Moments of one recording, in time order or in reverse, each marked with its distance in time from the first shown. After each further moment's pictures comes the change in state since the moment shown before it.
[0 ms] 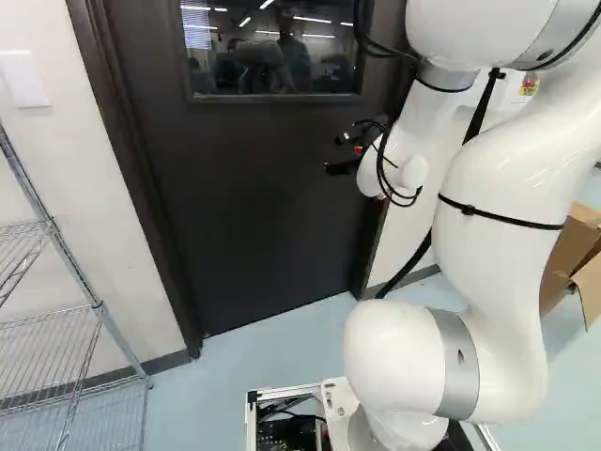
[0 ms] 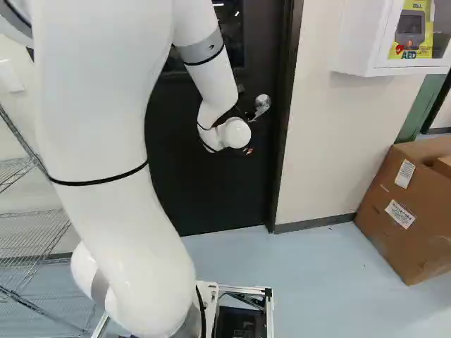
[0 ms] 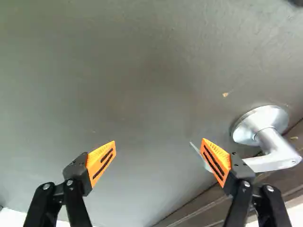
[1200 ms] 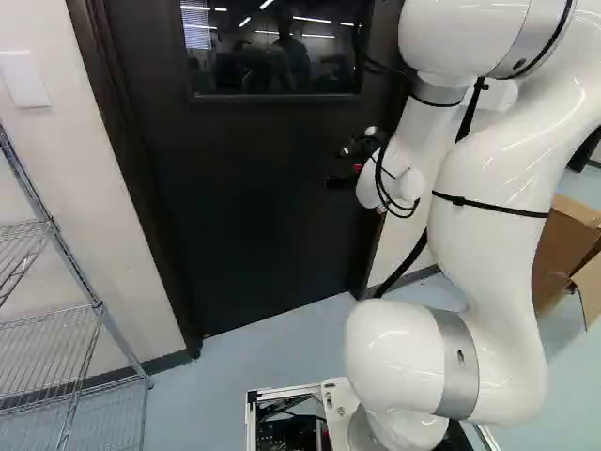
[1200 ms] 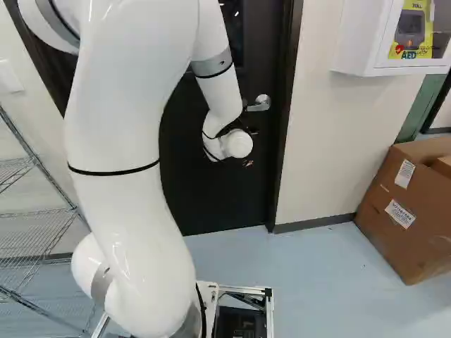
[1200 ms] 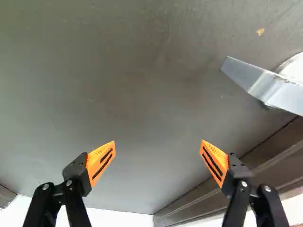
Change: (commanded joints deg) arm -0.8 -4.0 1.0 0.0 0.0 0.0
